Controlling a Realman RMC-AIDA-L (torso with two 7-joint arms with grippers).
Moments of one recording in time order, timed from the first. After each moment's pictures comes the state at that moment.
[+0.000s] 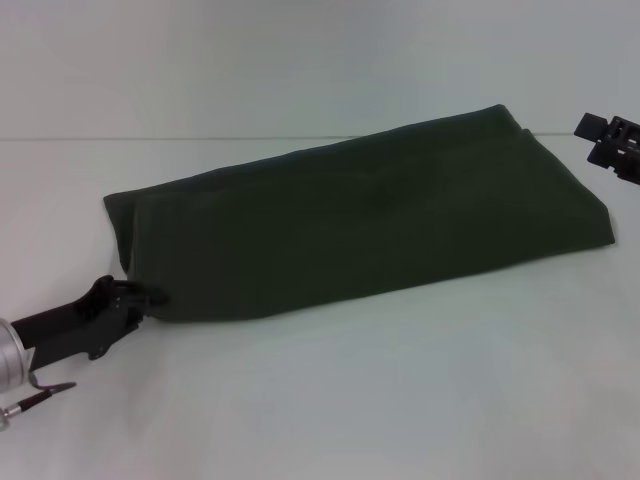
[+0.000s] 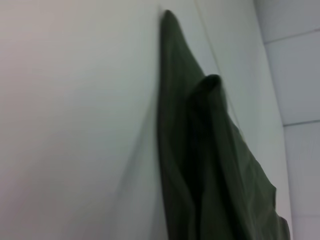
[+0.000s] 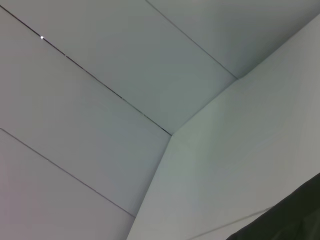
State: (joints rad) left arm -0.46 -2.09 0.41 0.50 2.10 1.23 -2.40; right arm 0.50 1.97 -0.61 -0.62 -1.72 -1.38 2.11
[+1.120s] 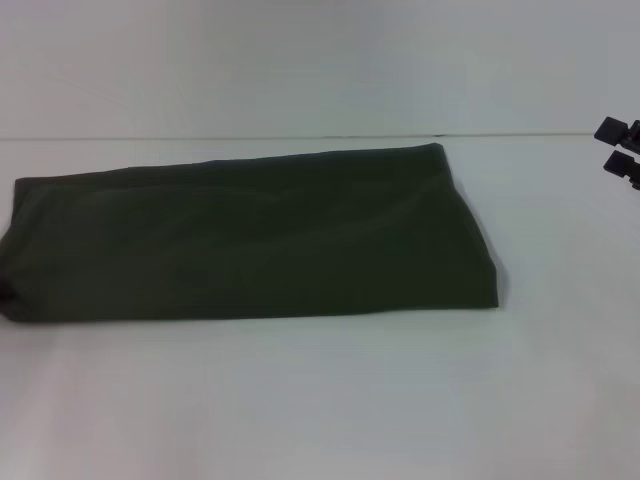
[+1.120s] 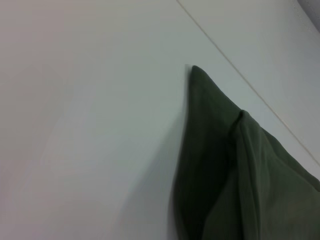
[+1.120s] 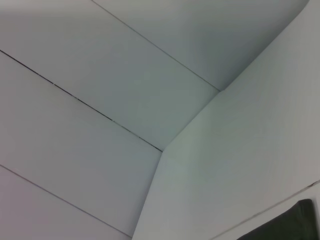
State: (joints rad) left arm -0.46 -2.00 0.29 0.73 2.41 1.17 -2.48; right arm 0.48 1.97 -0.55 -0.57 -1.72 -1.37 2.12
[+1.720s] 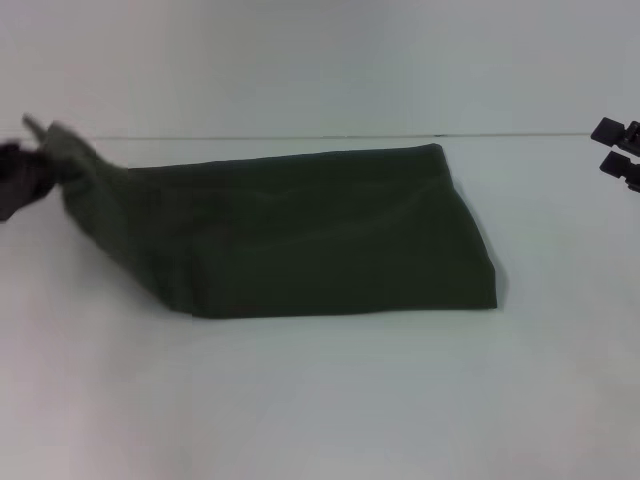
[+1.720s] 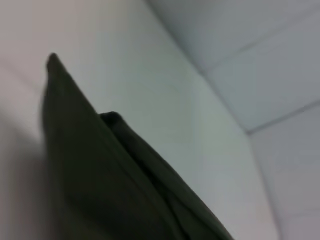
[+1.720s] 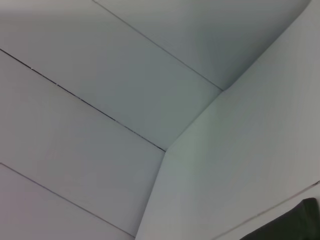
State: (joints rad) left arm -0.58 -1.99 0.31 0.86 2.23 1.46 -2.51; right arm 0.49 1.98 -0.54 -0.57 -1.72 -1.37 2.12
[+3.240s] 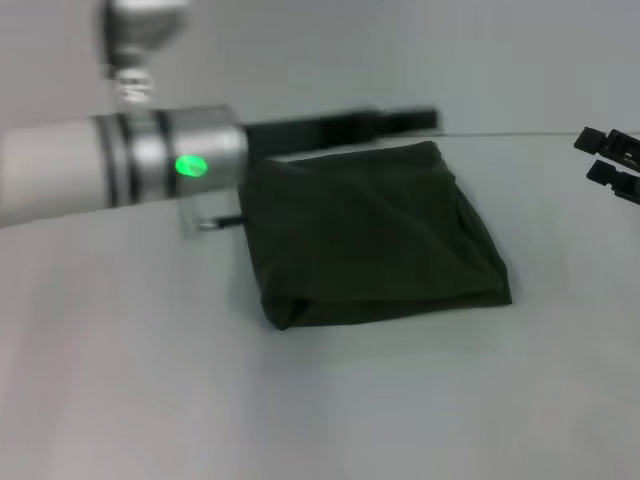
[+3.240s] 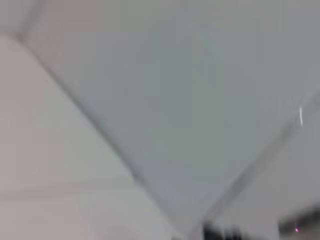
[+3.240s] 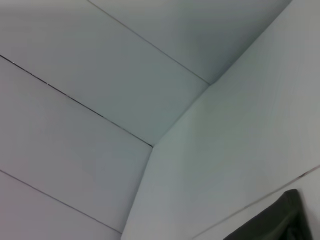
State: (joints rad) left arm -0.67 -2.16 1.07 0.88 1.67 1.21 -2.21; right arm 0.51 1.97 -0.56 -0.51 -1.73 -1.32 2.09
